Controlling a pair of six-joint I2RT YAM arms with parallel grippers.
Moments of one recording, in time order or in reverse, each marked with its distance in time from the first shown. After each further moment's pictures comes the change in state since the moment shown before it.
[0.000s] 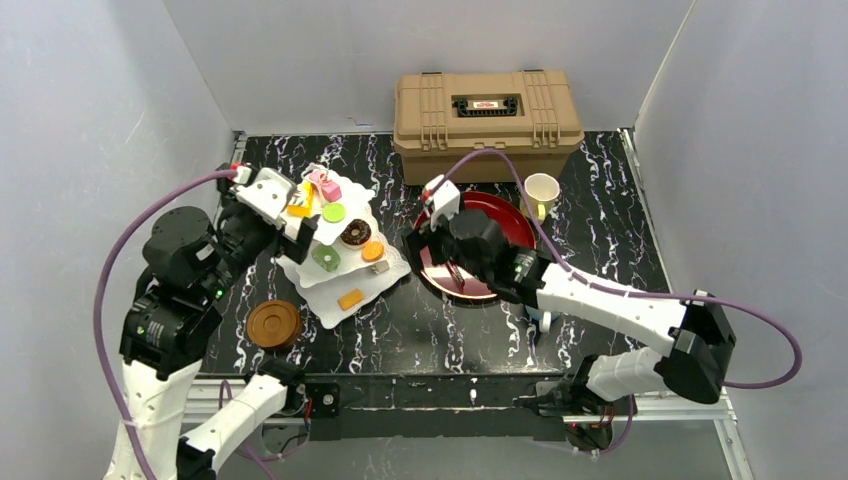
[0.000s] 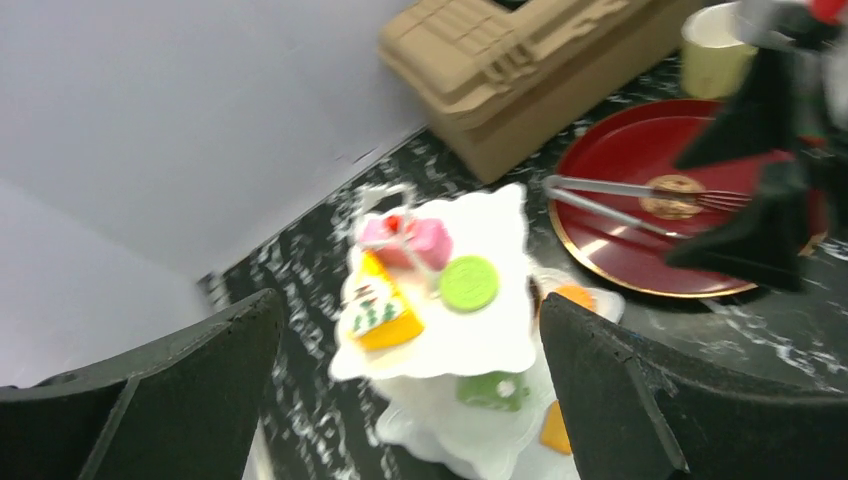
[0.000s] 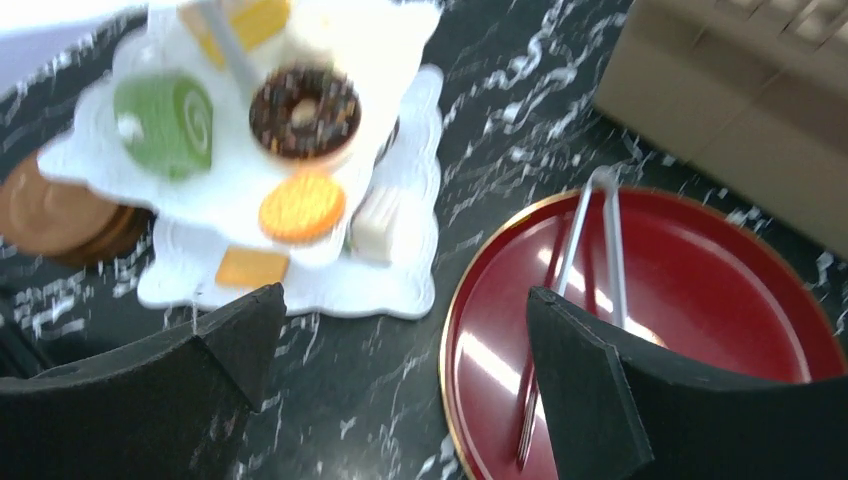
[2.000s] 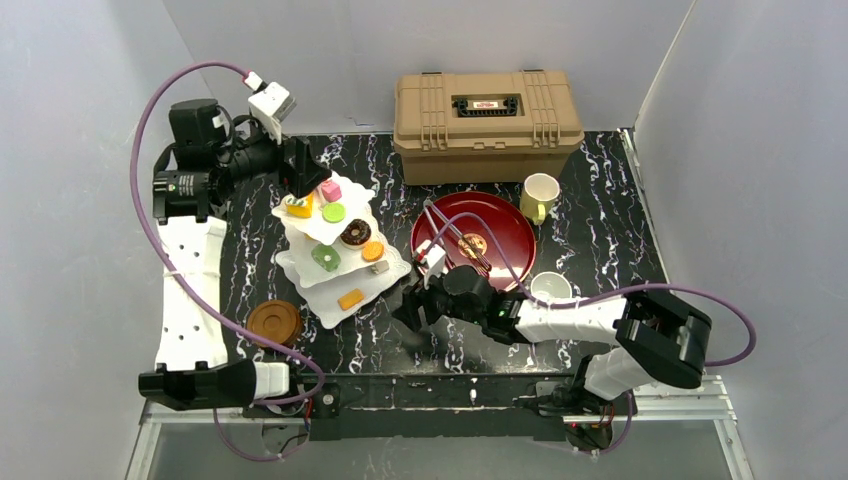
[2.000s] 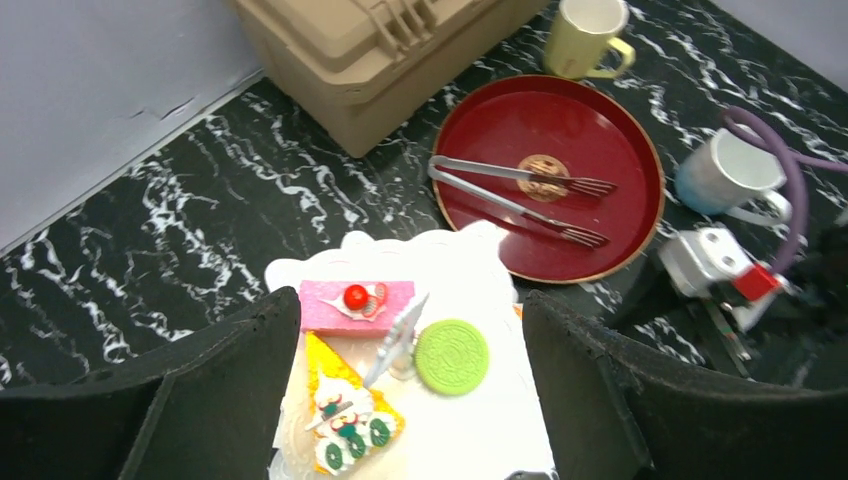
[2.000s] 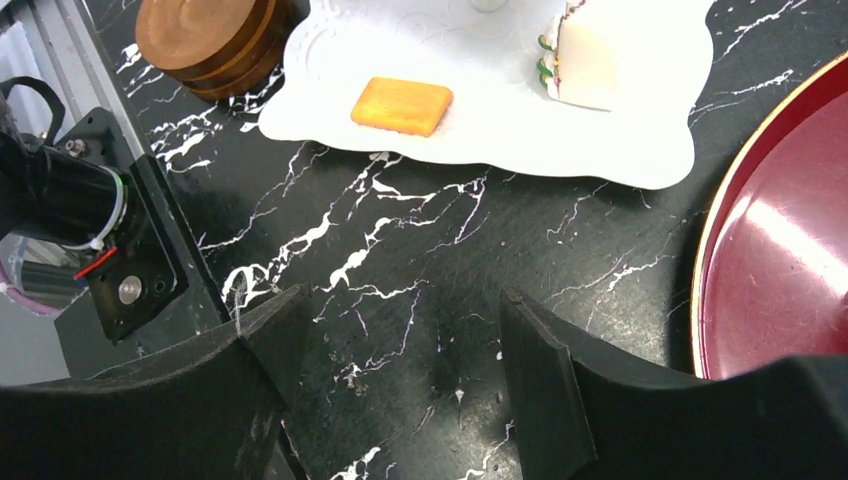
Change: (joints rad) left arm 0.412 0.520 0.306 -0.128 0.581 -0.069; right arm 0.137 0.089 -0.454 0.470 -0.240 0.226
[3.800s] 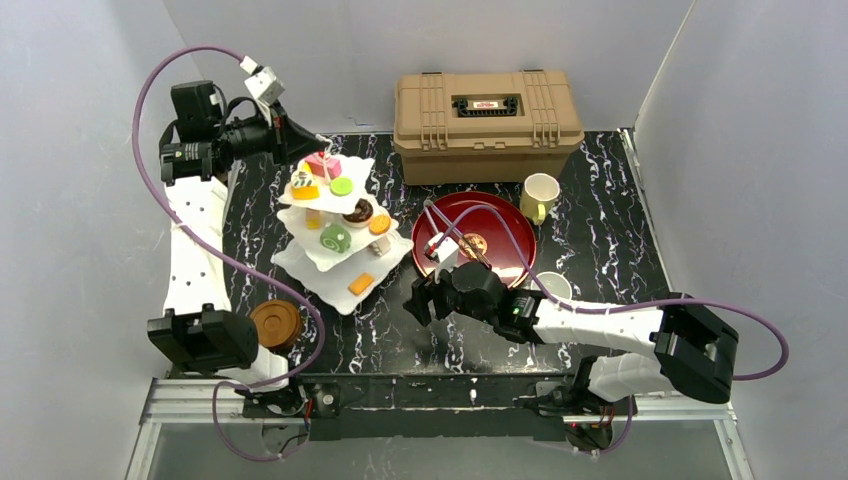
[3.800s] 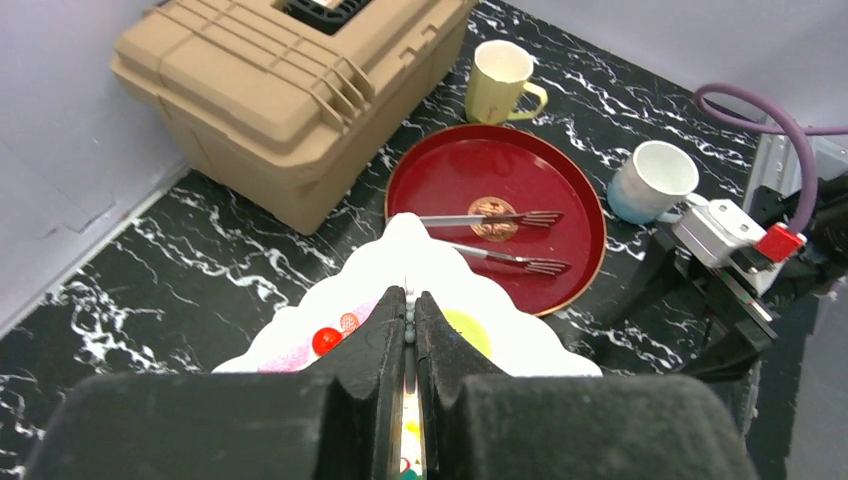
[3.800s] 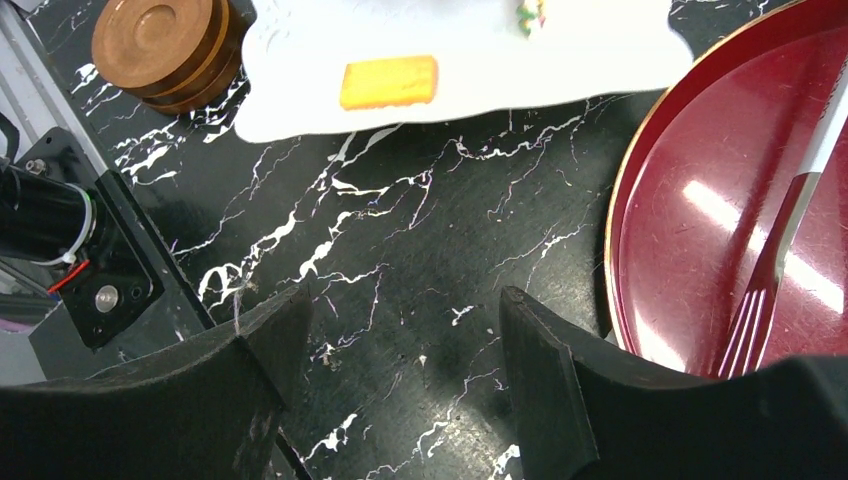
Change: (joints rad) left arm 0.102 0.186 0.053 0.055 0.402 0.090; right arm 0.000 -0.145 0.027 -0.214 0.106 -0.014
